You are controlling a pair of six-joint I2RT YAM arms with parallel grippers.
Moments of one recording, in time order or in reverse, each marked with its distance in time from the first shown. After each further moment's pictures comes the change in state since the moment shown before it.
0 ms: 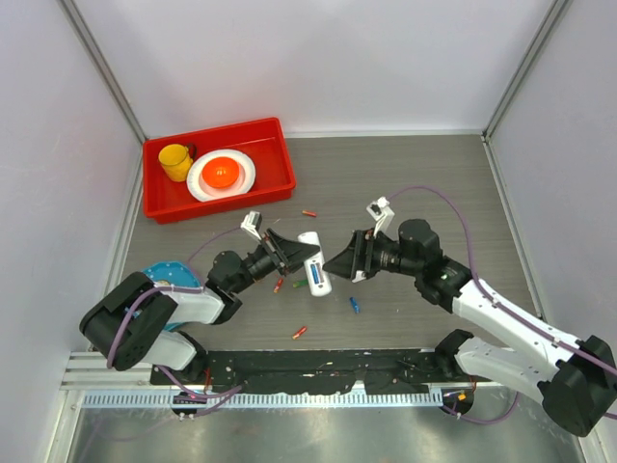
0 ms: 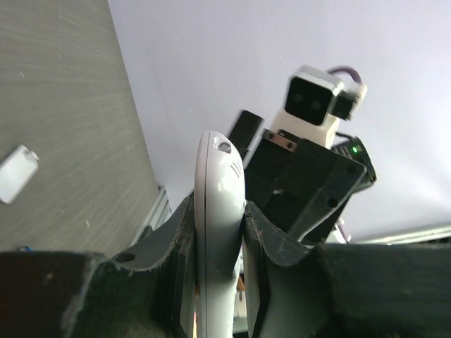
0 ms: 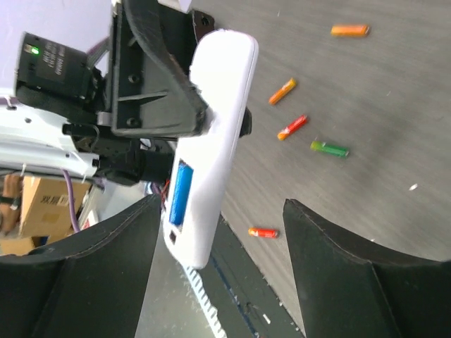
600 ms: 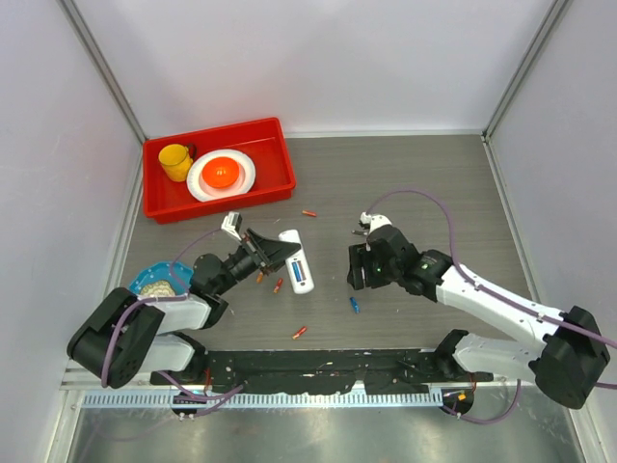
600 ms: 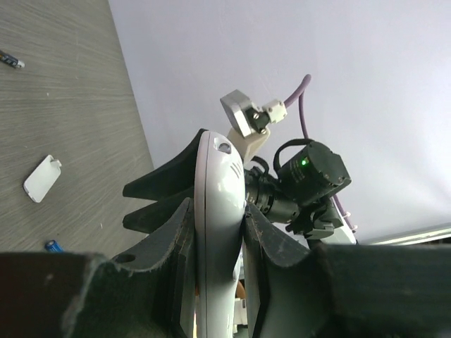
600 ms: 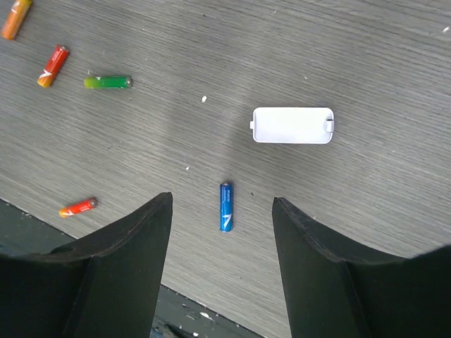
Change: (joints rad) left arm 0.184 -0.102 -0.088 0.005 0.116 -0.014; right arm 0.071 0.143 0.154 -0.534 0.527 -0.240
